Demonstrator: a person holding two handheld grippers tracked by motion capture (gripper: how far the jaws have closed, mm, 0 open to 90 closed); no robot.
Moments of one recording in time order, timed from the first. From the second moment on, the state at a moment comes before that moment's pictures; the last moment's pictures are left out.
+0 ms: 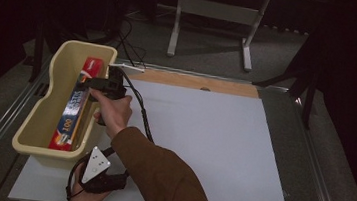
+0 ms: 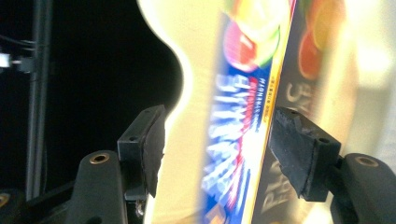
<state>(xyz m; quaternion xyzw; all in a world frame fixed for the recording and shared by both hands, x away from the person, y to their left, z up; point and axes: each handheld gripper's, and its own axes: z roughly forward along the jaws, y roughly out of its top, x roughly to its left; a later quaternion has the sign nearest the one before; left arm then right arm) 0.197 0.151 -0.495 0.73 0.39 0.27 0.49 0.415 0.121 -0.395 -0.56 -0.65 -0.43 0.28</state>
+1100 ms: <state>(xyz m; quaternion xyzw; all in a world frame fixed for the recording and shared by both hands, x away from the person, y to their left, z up) 0.201 0.150 -0.496 0.73 0.40 0.27 0.48 0.366 -0.015 -0.384 -0.28 -0.84 -0.46 -0.09</state>
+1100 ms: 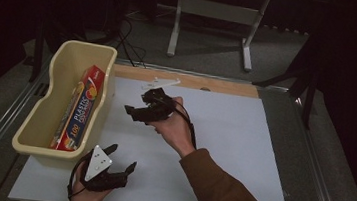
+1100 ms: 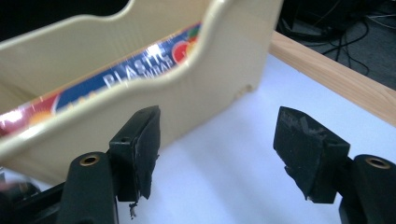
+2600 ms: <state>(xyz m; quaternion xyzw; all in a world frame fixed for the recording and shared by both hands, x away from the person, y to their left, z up) 0.204 0.159 -0.494 0.72 0.42 0.28 0.47 0.287 -0.232 -0.486 -0.39 -0.77 -0.49 -0.16</state>
